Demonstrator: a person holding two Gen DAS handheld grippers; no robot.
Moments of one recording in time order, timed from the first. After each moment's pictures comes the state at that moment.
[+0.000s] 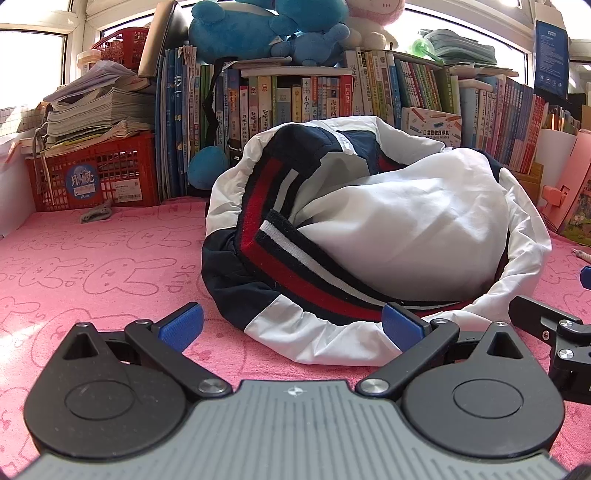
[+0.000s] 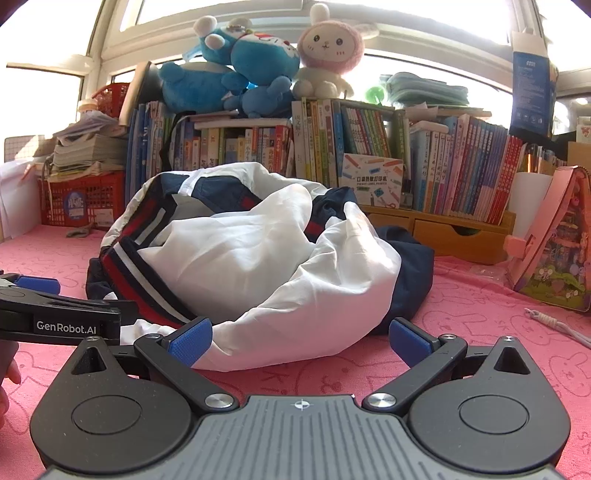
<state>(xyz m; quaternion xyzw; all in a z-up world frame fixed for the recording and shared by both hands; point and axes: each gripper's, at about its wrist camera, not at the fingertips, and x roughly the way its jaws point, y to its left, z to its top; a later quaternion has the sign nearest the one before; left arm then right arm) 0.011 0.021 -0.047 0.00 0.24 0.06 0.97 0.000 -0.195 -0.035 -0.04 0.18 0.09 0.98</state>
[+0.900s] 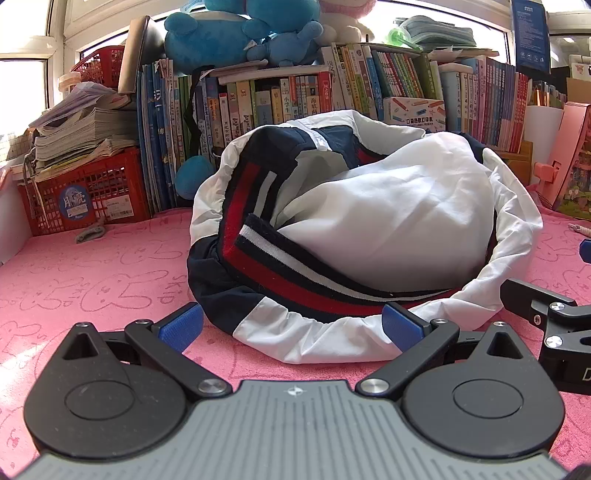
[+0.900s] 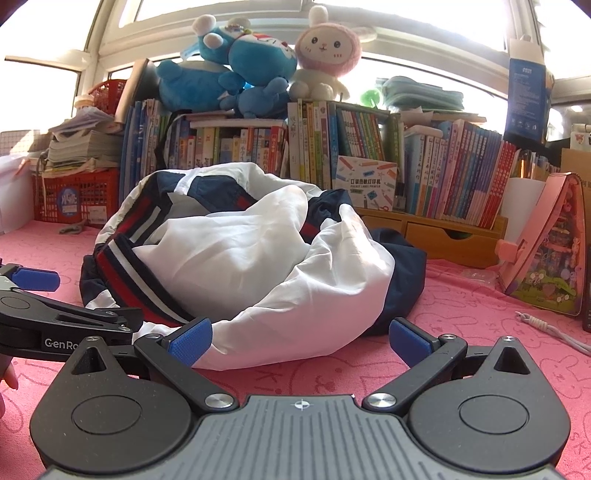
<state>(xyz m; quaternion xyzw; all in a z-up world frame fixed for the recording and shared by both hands) 0.013 0.009 -0.047 0.04 0.24 0.04 0.97 -0.002 -0.193 -0.036 -0.05 0.17 0.07 0.98</state>
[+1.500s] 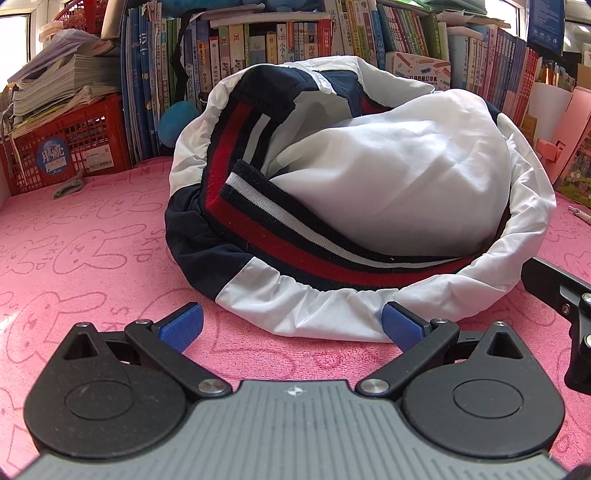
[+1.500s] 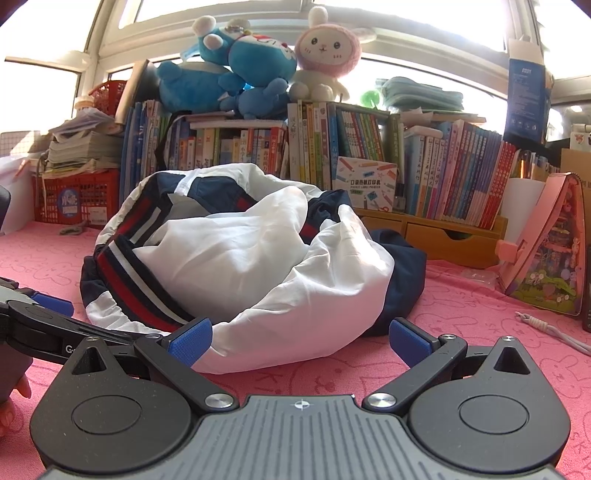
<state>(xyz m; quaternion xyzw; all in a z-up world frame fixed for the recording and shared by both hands) 0.037 0.019 -0.063 0.01 0.33 0.02 0.94 -0.003 -0.194 -0.036 -0.05 0.17 0.08 0.98</state>
